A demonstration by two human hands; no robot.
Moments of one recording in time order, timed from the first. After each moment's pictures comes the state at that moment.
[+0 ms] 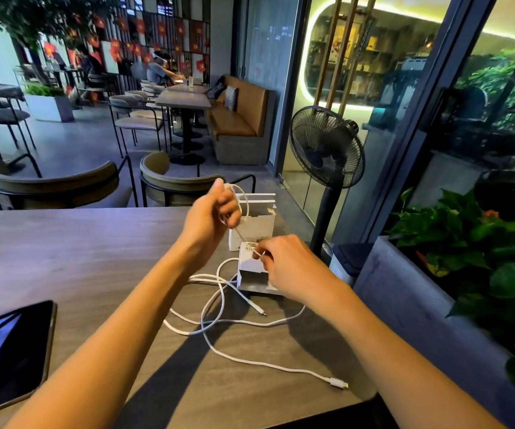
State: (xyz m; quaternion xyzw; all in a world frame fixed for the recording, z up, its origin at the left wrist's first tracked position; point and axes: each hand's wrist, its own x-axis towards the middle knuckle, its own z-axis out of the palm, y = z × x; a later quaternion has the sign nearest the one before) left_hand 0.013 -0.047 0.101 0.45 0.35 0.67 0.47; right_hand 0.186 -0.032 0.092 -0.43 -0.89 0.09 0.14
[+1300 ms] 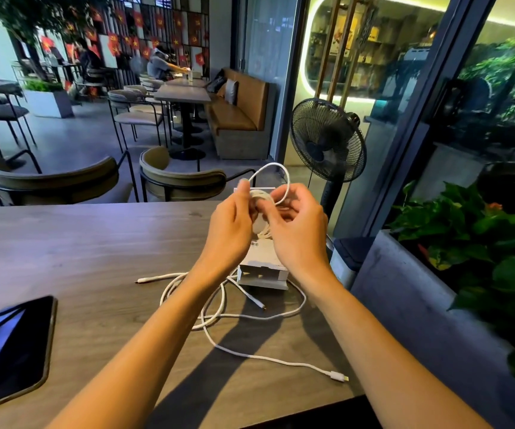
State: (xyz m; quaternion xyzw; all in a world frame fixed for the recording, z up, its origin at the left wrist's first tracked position) left_hand 0.059 -0.060 0.096 0.54 0.53 0.63 0.20; right_hand 0.172 -0.034 0.107 -0.37 -0.67 0.33 0.56
